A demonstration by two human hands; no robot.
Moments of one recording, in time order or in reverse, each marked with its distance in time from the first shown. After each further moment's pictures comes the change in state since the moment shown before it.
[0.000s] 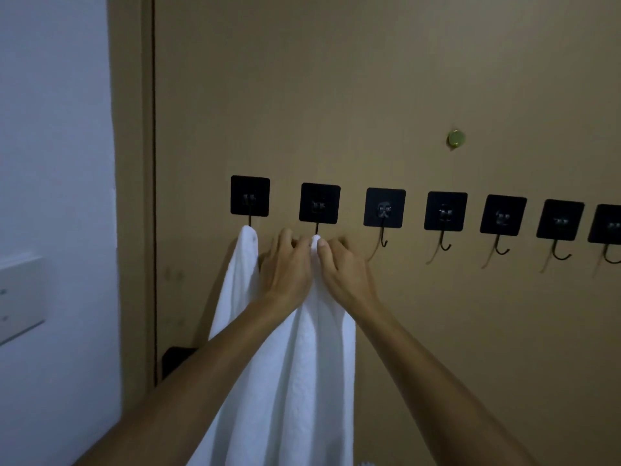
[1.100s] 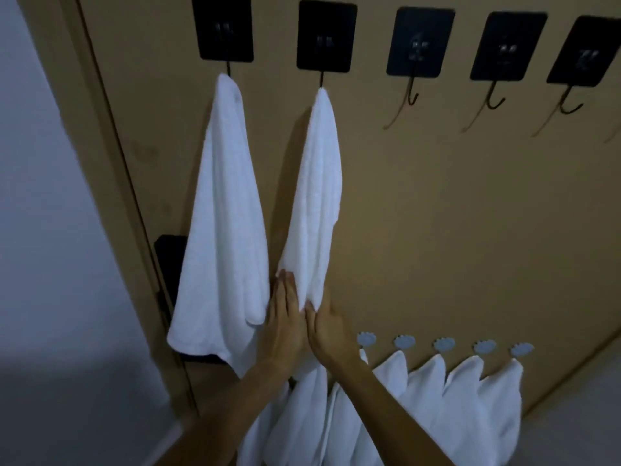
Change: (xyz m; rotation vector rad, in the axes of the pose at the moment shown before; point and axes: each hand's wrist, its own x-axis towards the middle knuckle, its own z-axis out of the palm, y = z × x) left_hand -0.239 -0.060 0.104 -0.048 -0.523 -0.311; right_hand -0.243 0.104 0.115 0.147 -0.506 0.491
